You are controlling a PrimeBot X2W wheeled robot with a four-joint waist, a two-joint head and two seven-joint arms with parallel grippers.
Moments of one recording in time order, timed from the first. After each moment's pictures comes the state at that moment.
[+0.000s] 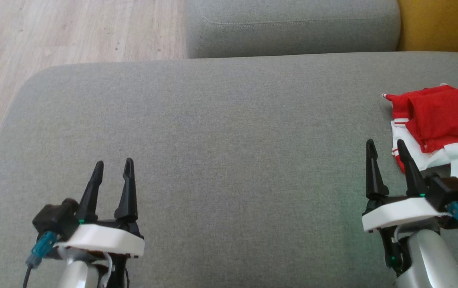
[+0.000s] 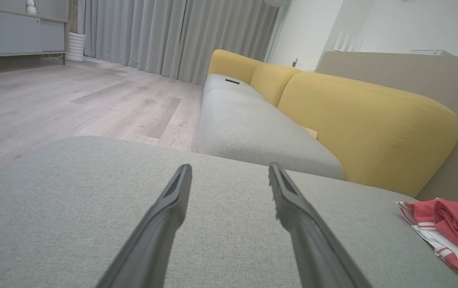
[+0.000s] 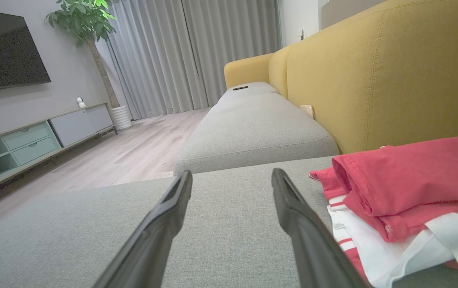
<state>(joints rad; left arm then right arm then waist) -0.02 0.04 -0.11 0.16 -0.32 -0.07 -0.26 -0.16 -0.05 0.00 0.38 0.20 0.13 -0.25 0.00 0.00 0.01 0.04</state>
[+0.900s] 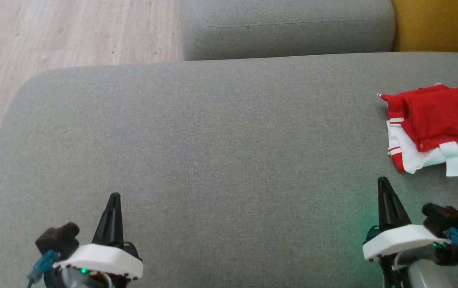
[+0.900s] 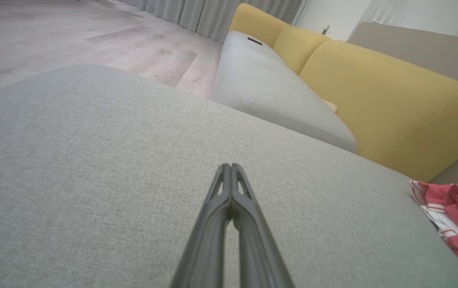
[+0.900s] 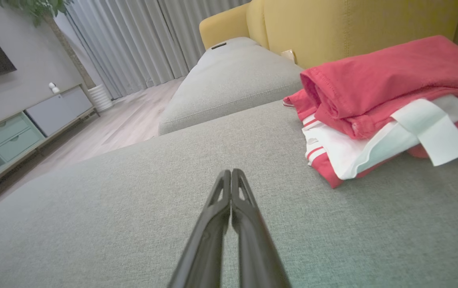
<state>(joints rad) 0.04 0.04 -0.11 0.26 -0.43 -0.05 -0.23 -0.08 -0.04 0.00 0.46 0.30 0.13 -0.22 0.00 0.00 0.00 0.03</state>
